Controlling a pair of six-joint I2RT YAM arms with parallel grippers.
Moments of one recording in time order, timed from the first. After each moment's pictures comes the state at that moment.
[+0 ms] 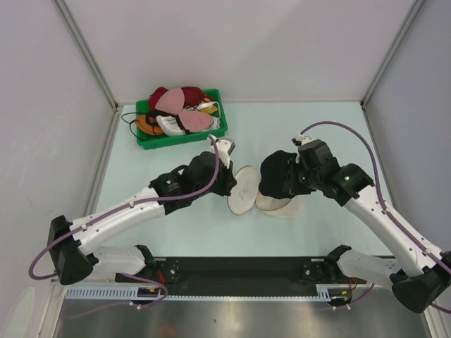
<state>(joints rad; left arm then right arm) -0.95 1.23 1.07 -0.43 -0.19 -0.47 0.59 1.05 1.13 -0.93 0.02 0.47</state>
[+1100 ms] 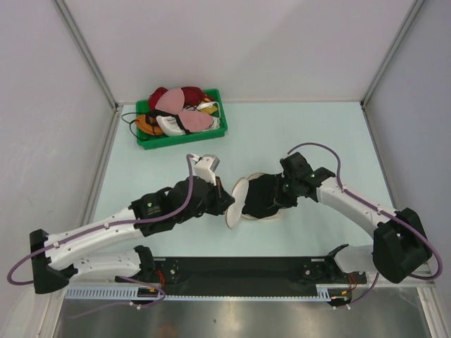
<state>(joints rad) -1.12 1.02 0.96 -0.45 -0.26 -0.74 0.54 1.31 0.86 -0.63 -0.23 0.71</state>
